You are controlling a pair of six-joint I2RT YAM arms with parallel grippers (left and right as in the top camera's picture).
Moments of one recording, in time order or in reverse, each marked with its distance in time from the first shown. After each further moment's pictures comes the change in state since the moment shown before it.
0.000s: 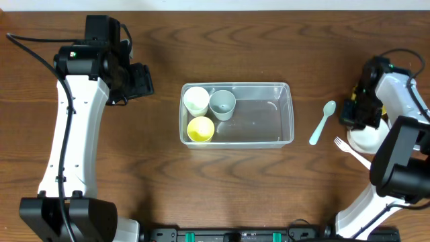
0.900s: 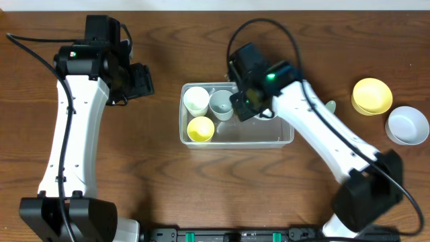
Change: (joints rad) left arm 0.000 0.000 0.000 -0.002 0.000 0.000; right arm 0.821 -0.119 0.198 0.041 -0.076 -0.034
